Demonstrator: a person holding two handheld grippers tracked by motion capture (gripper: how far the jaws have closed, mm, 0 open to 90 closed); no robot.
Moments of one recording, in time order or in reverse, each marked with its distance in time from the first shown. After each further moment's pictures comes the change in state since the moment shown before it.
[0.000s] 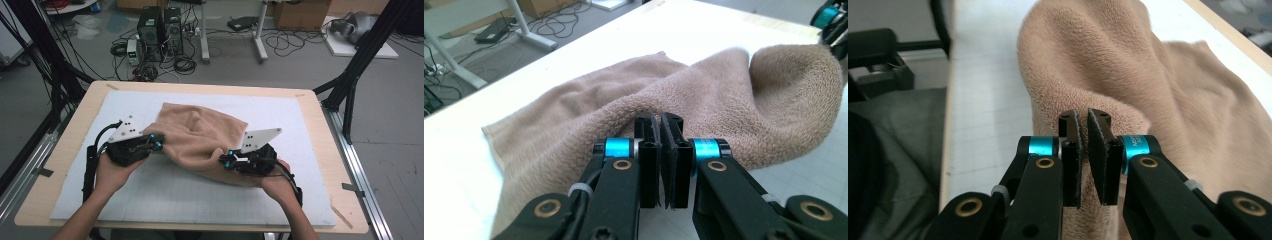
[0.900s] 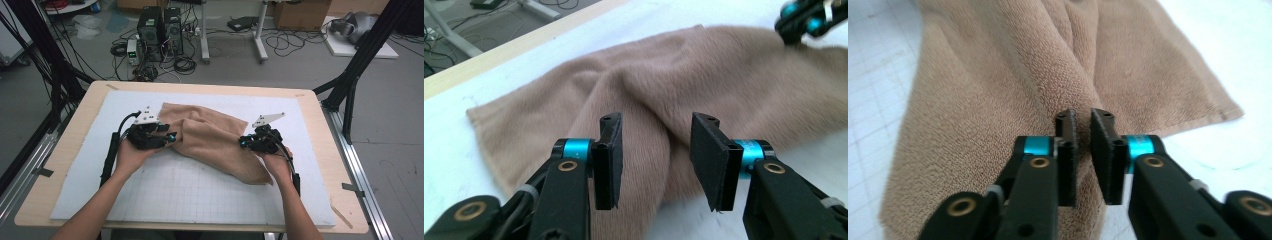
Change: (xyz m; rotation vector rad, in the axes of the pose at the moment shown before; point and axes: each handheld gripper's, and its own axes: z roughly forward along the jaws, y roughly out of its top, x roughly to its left) left arm 0.033 -0.030 0.053 0.066 -0.002 -0.073; right arm -0.095 -0.072 0.025 0.100 -0.214 0.315
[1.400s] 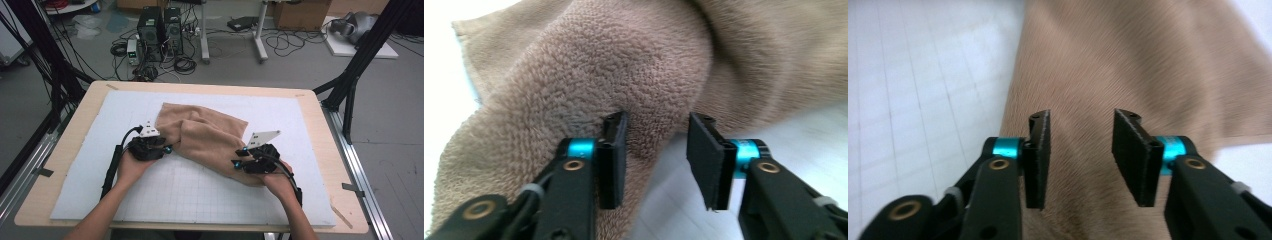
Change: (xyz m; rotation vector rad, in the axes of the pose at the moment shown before) left arm 0.010 -0.043 0.042 0.114 0.103 -0.031; right arm 0.055 -0.016 -0.007 0.029 0.084 -0.174
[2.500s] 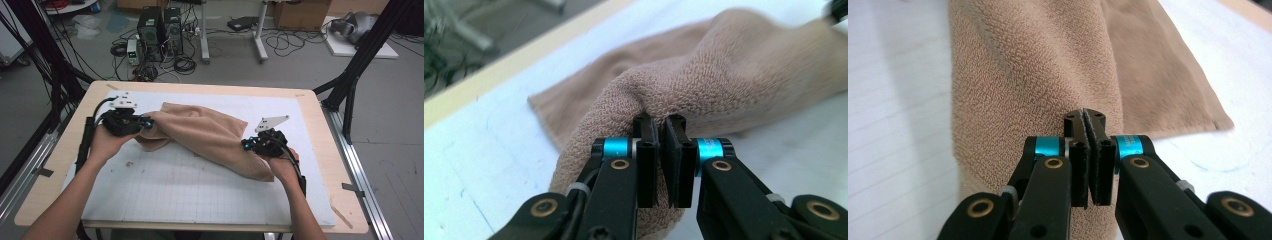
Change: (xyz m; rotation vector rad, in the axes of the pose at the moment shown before) left arm 0.051 0.059 -0.057 0.000 -0.067 0.035; right arm -0.045 0.010 -0.013 -0.010 -0.079 0.081
